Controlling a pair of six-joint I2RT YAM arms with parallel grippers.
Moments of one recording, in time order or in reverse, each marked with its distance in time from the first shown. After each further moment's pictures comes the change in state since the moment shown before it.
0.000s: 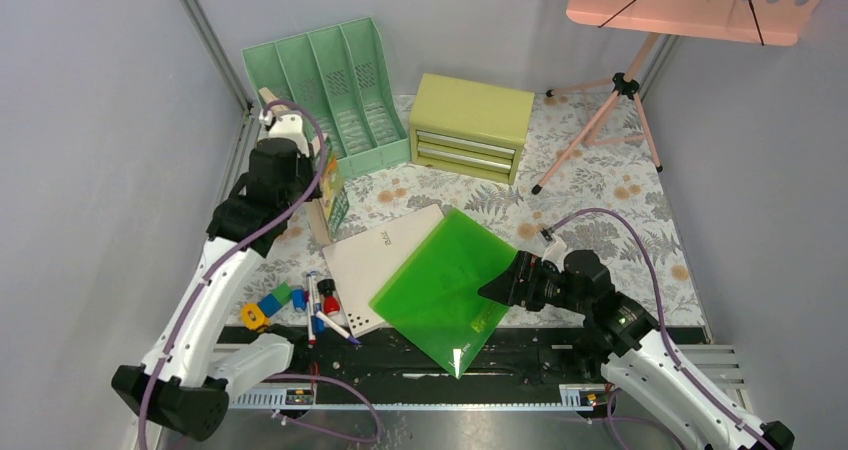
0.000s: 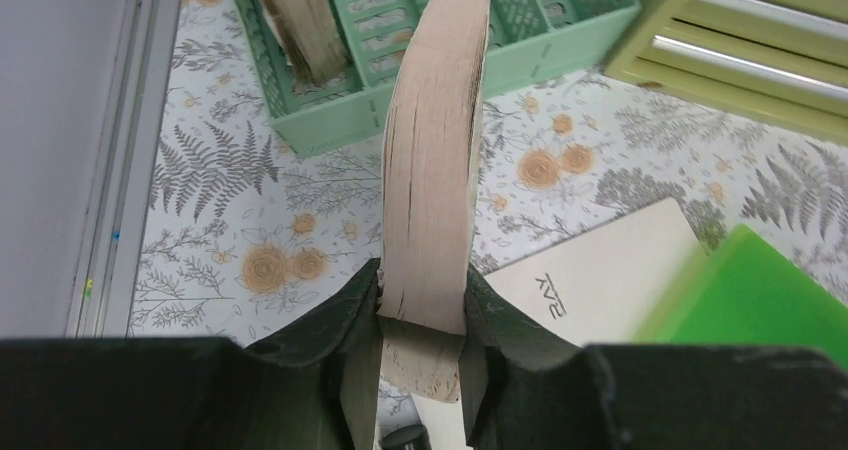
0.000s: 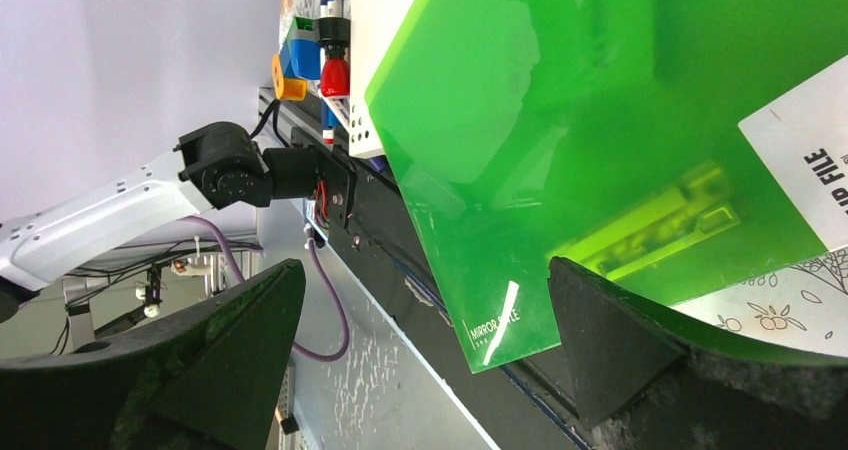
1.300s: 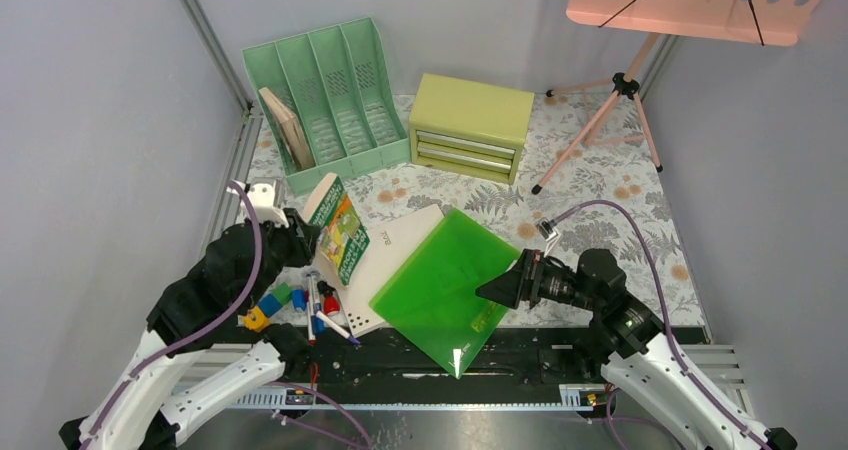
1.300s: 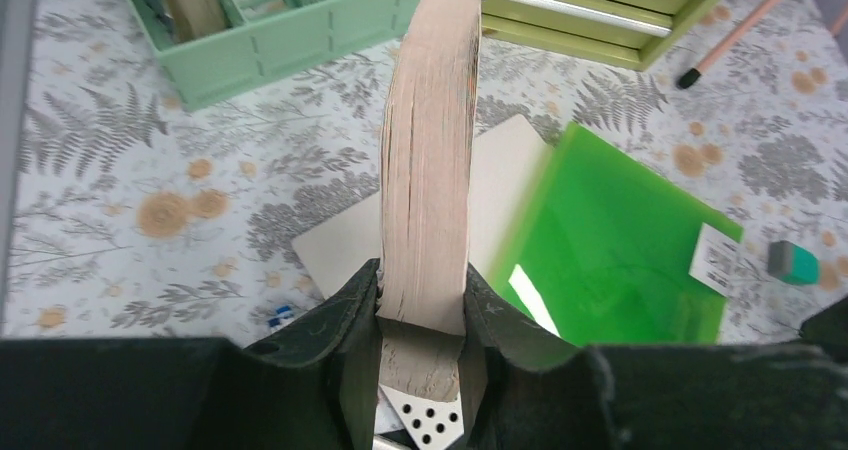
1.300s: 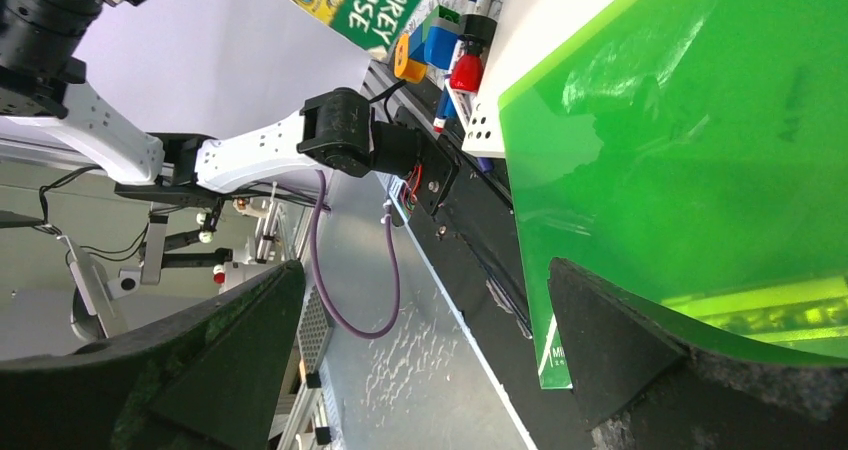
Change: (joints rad) left arm -0.388 -0.461 -0.125 -0.225 -0.115 -0.228; right arm 0.000 -0.038 0.047 0.154 -0.160 -0.009
